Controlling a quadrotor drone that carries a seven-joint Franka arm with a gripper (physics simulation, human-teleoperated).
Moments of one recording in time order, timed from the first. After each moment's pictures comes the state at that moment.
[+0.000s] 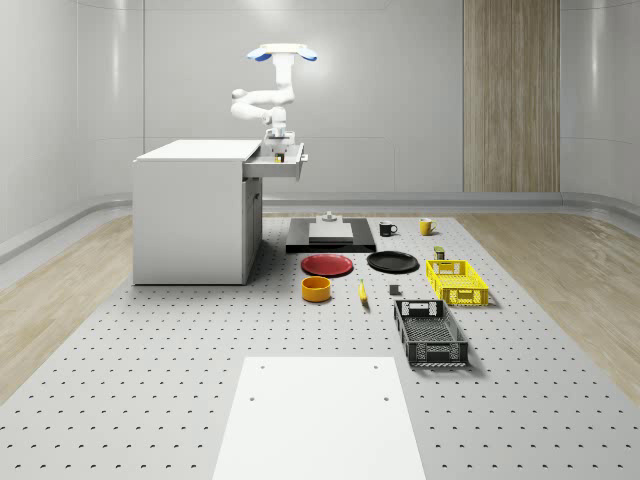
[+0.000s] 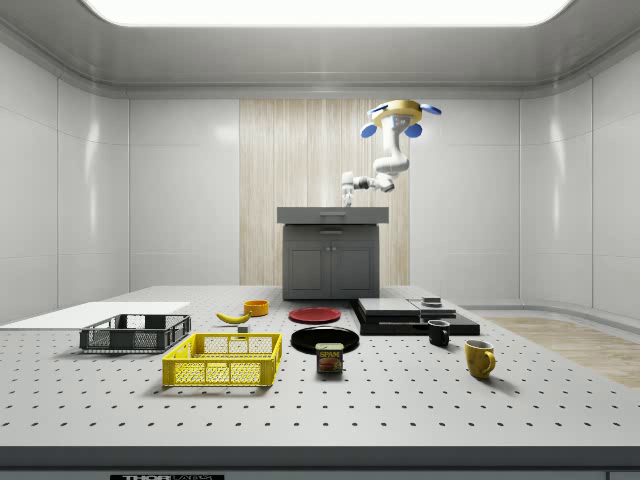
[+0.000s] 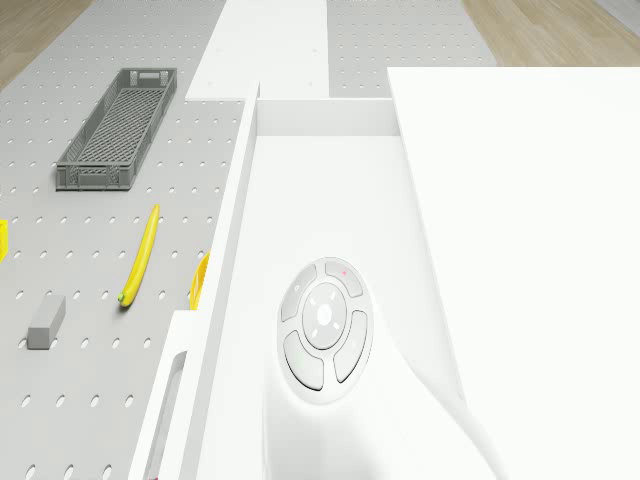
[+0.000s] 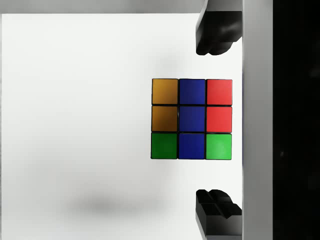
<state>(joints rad) -1.24 -1.54 1.14 -2.77 -1.98 1.70 1.69</state>
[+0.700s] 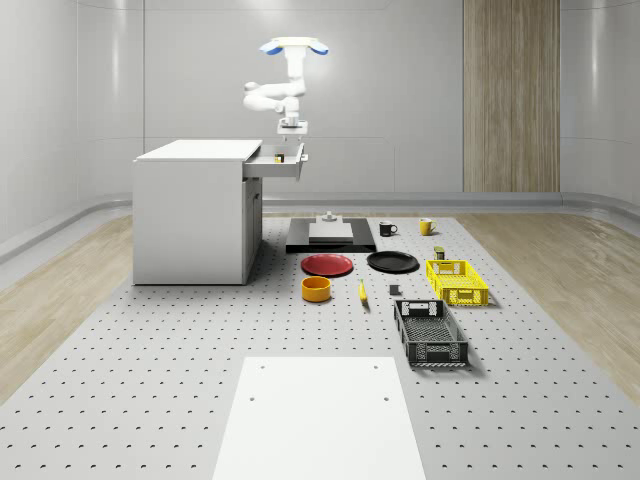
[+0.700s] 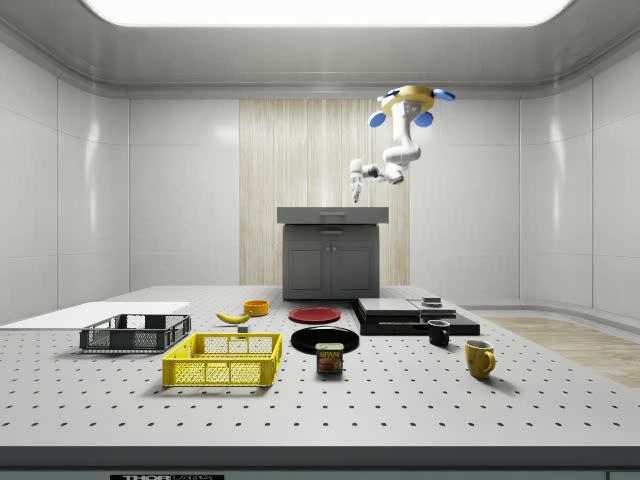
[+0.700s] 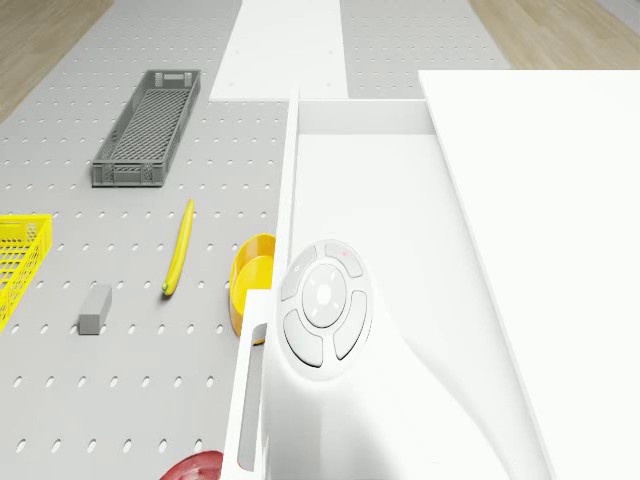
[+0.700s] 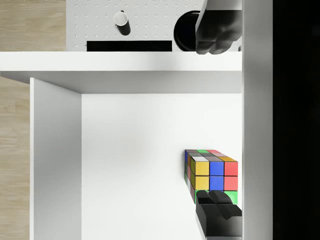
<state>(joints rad) -1.23 -1.53 1.17 -2.78 -1.96 1.67 1.68</state>
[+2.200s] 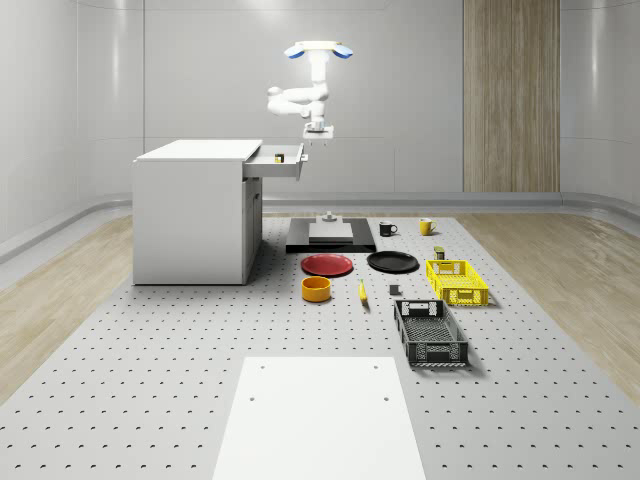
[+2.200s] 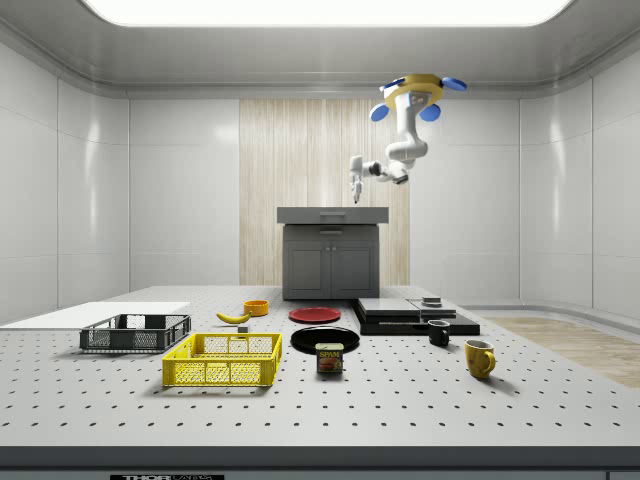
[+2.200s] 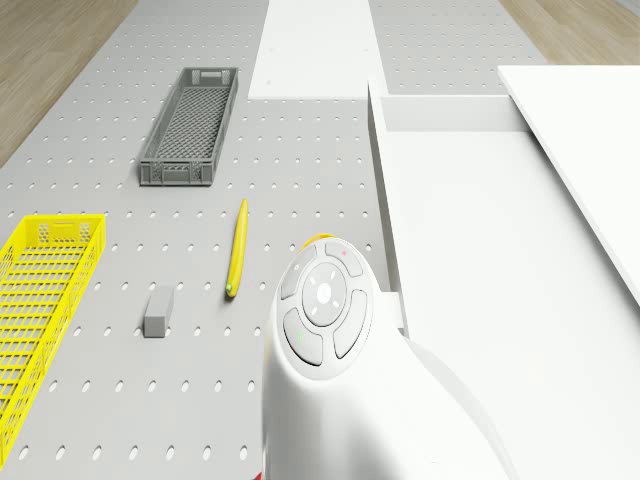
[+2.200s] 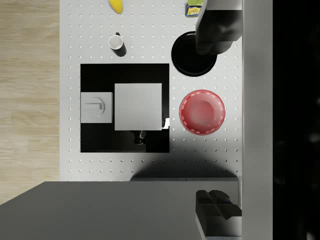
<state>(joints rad) -1.22 -1.51 1.17 -2.79 -1.96 1.65 1.68</state>
